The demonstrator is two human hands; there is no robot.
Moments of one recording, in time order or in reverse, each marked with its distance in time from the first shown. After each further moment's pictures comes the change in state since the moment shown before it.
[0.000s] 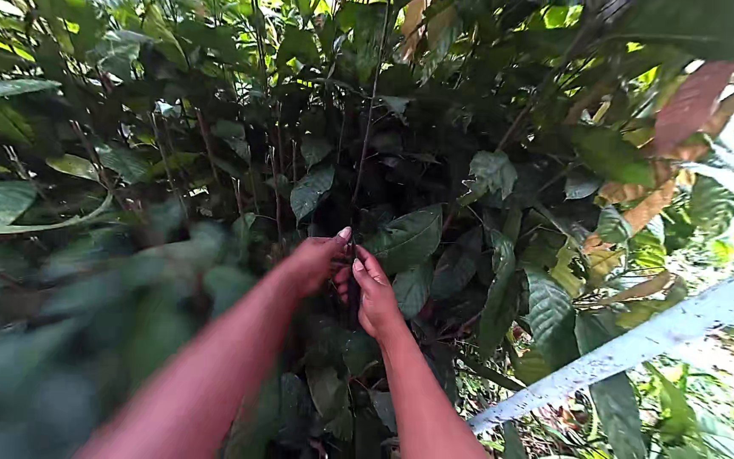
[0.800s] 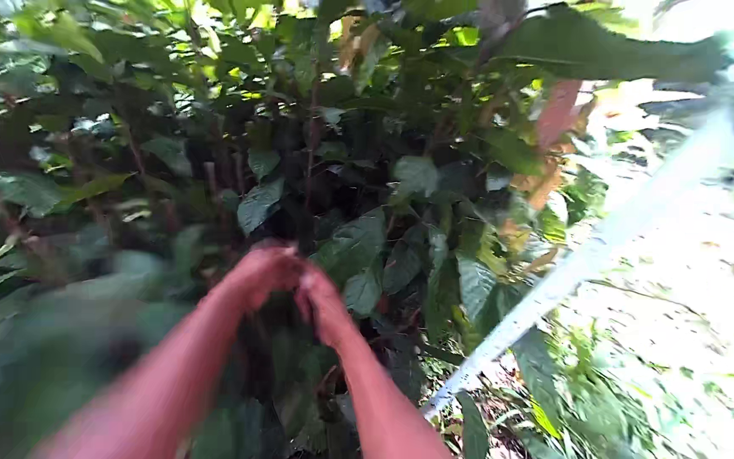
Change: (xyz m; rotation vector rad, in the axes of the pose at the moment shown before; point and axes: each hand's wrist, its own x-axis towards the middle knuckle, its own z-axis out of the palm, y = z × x) left_hand -0.004 0.003 -0.010 0.077 0.029 -0.012; right_hand -0.006 0.008 0.001 -0.106 -0.077 0.033
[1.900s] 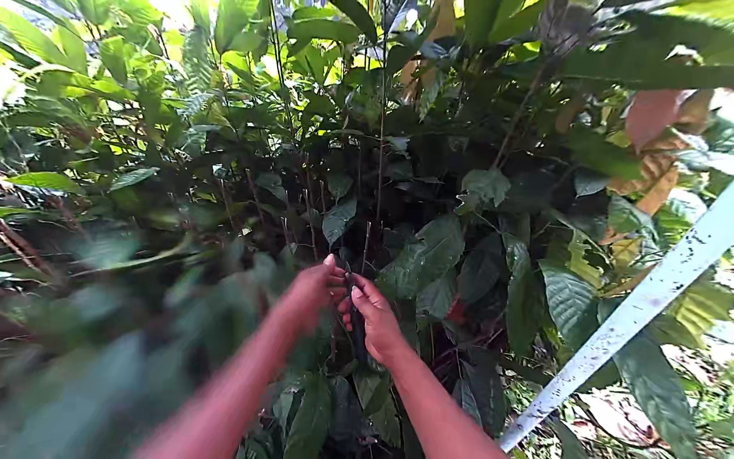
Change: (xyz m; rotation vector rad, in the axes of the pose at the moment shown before) left_hand -0.078 0.013 -0.023 -0.042 0.069 0.046; right_hand -0.037 -0.029 0.061 0.151 0.032 0.007
